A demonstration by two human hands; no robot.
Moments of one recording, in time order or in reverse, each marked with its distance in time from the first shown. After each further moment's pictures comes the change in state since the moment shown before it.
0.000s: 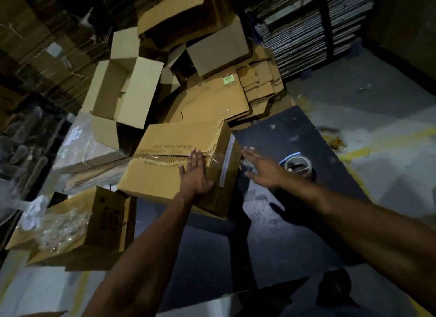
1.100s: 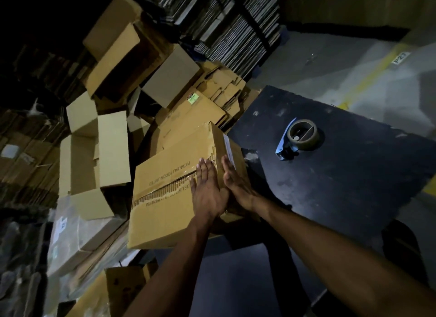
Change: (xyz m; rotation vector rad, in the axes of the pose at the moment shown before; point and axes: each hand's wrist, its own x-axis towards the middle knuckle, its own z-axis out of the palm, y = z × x) left_hand 0.002 -0.035 0.022 0.050 0.201 0.353; right_hand 0.070 -0.098 0.159 0.837 0.524 0.060
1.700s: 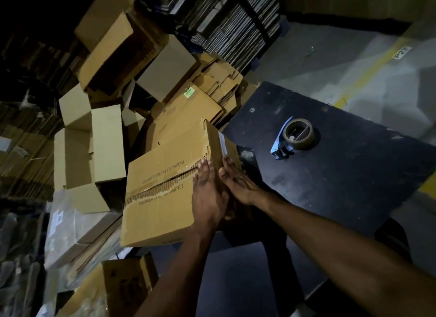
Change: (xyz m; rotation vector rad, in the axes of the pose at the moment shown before) left_hand -0.012 0.019 0.003 -0.087 0.093 0.051; right_hand 0.002 -0.003 -0.031 -0.158 -0.083 0.128
